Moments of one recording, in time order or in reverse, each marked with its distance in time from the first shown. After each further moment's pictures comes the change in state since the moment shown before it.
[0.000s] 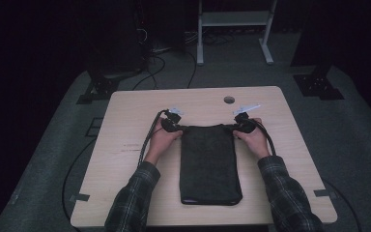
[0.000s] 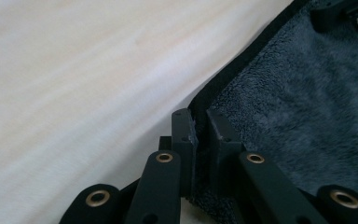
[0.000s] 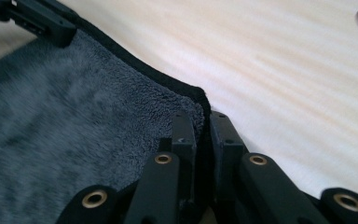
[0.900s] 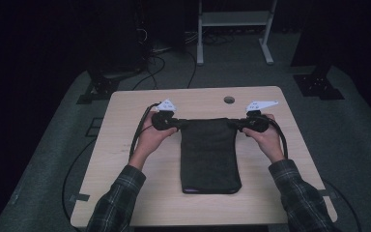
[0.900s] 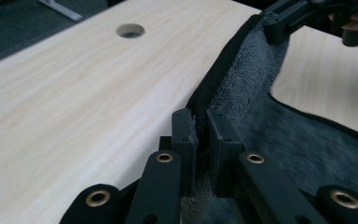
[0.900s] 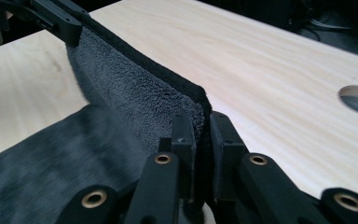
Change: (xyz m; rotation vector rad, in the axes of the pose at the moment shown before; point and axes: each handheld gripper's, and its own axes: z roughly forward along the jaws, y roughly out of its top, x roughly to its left) left arm -0.035 0.016 -0.077 -0.136 -0.121 0.157; right arm 0.023 0.011 -0.070 -0.156 0.094 -0.086
